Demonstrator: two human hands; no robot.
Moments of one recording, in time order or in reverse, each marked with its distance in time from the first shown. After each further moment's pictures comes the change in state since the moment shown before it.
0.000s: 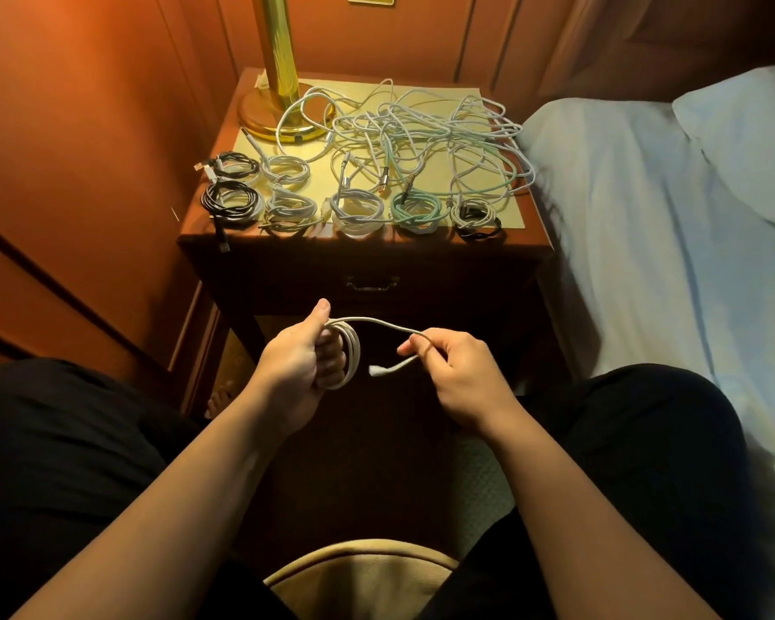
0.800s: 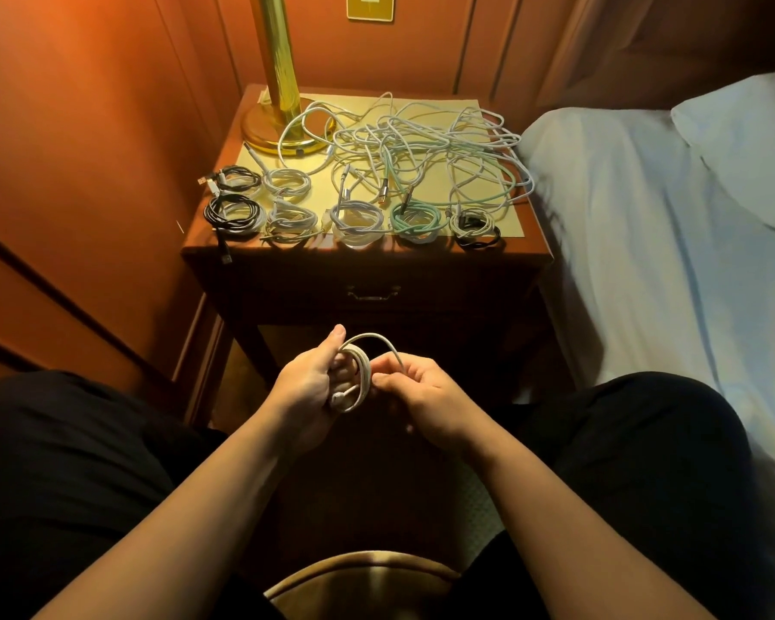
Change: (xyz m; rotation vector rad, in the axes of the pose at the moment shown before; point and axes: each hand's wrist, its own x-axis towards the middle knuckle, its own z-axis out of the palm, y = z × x) left_hand -0.005 -0.013 0.011 0.019 0.078 -0.081; right_hand -0.002 -0.009 0.023 0.404 -0.361 0.017
